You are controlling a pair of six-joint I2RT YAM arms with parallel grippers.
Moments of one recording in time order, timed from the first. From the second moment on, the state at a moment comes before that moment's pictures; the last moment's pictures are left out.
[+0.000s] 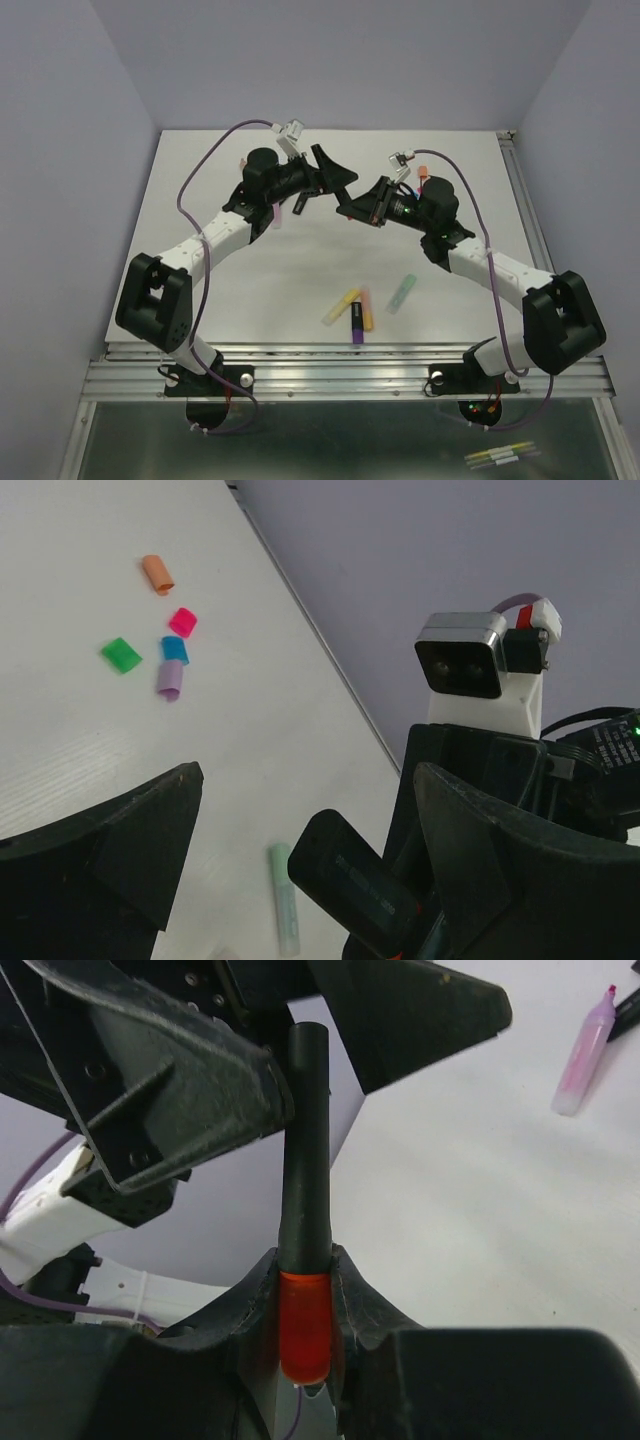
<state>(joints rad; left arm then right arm) -0.48 1.55 1.11 0.35 0.49 -0.79 0.48 1.40 0.83 0.56 -0.66 1.03</state>
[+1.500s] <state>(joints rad) -0.32 1.58 1.46 0.39 0.37 -0.82 0.60 1.29 0.67 0.73 -0.74 1.01</state>
